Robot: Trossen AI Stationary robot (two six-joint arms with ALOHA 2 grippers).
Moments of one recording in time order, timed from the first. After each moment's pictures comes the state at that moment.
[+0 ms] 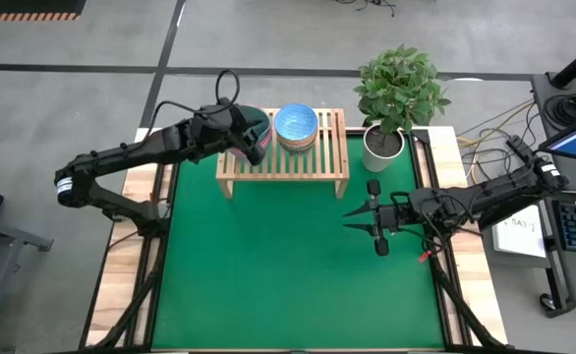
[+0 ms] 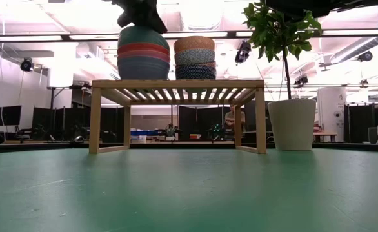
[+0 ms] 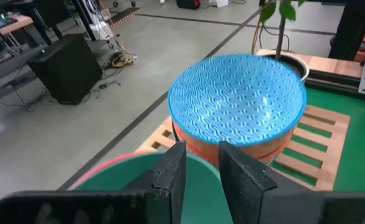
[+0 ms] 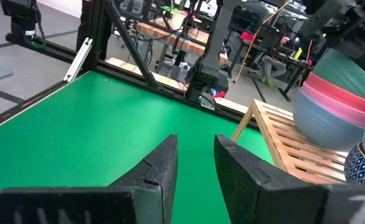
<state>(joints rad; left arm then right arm) 0.32 1.29 1.30 -0.40 -0.37 0.04 0.23 0.87 0.52 0.23 0.13 -0.32</state>
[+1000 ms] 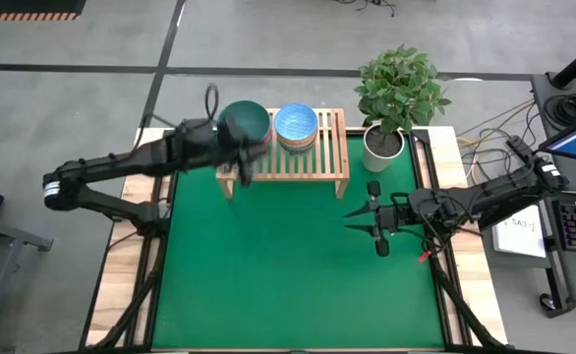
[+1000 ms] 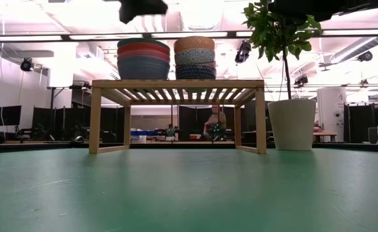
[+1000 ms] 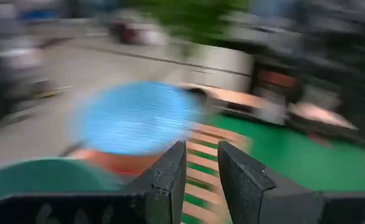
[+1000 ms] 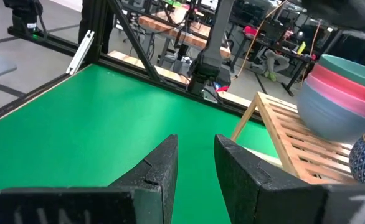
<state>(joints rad) 0.25 1.18 1.15 -0.21 -0.15 -0.04 0.23 0.86 0.51 0.22 0.13 -0.31</state>
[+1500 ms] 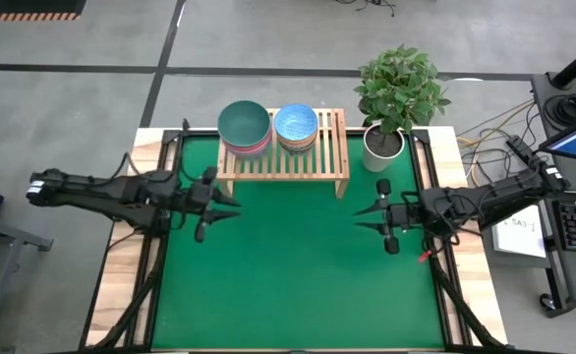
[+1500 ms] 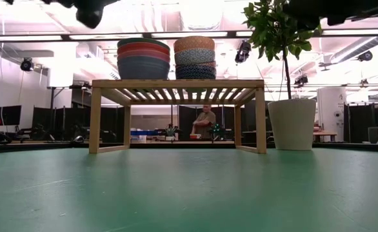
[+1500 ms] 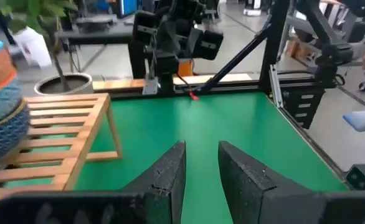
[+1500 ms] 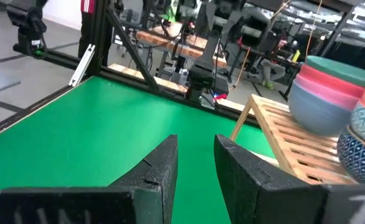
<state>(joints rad) -0.09 0.76 0.67 -0.12 -0.02 0.01 0.23 0.71 0.41 0.22 0.12 -0.28</state>
